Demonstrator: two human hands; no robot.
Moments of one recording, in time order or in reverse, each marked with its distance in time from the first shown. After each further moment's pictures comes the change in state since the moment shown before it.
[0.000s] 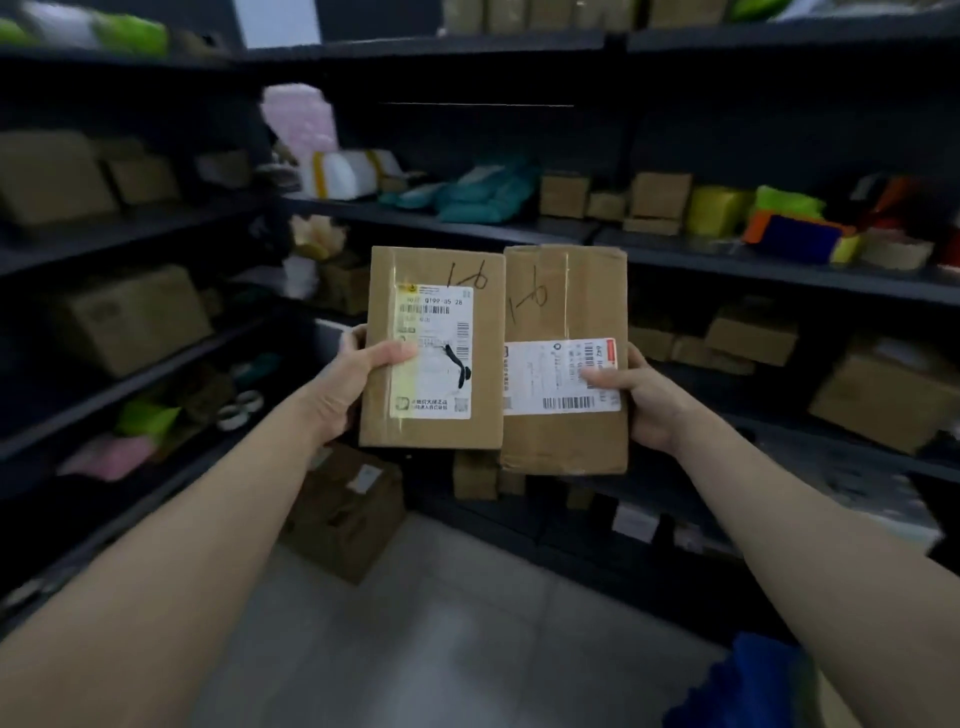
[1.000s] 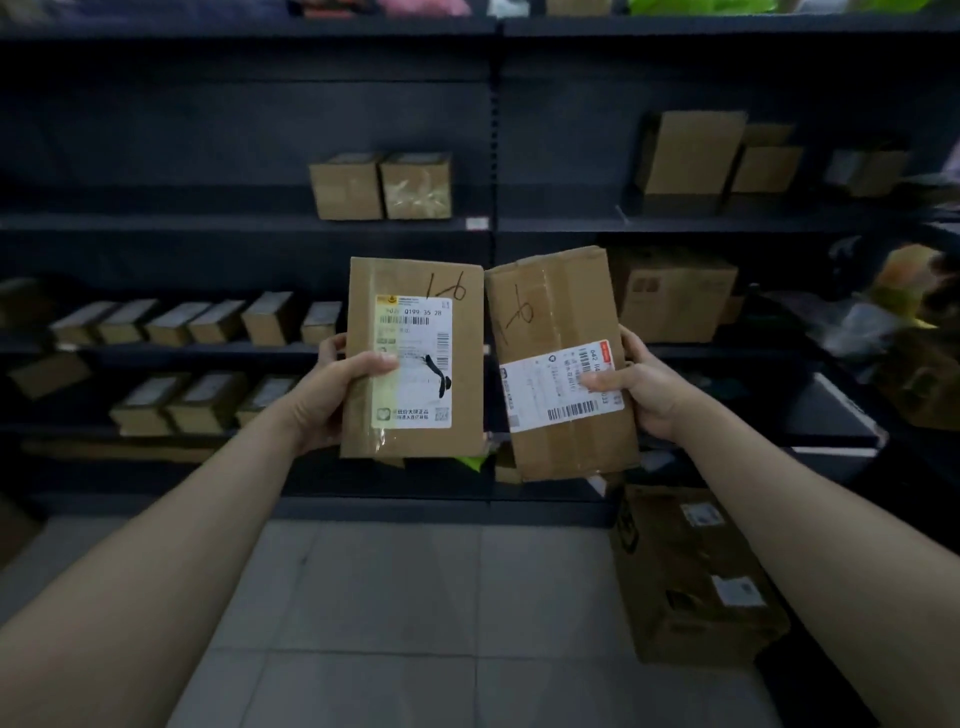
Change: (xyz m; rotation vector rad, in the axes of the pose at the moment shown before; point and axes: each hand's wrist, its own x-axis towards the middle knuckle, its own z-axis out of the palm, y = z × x) left_hand -0.210 -0.020 -0.359 -0.110 1.110 -0.031; right_hand 0.206 0.100 0.526 -0.379 -1.101 0.200
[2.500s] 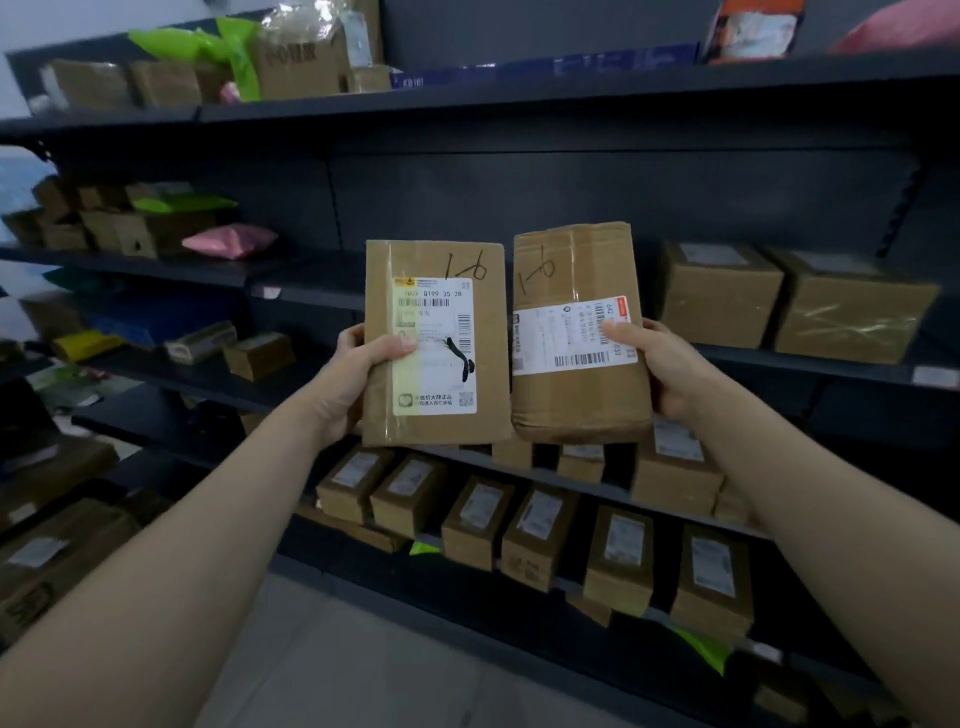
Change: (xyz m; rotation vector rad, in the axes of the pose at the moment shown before) left_hand 0.201 0.113 -0.469 -0.083 0.374 0.164; right_hand 0.389 -0.131 0.462 0.000 -0.145 -0.104
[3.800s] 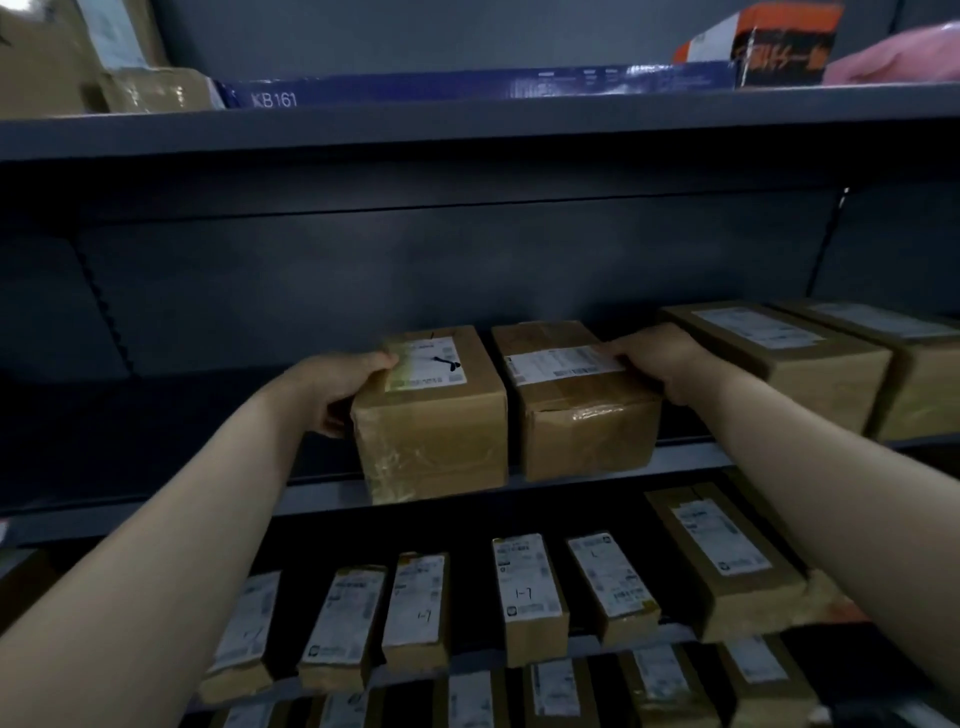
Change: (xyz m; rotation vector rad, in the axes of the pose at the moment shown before) left_hand 0.383 0.087 0.002 0.608 -0.263 -0.133; right_hand 0.241 -0.076 0.049 -0.377 0.613 0.051
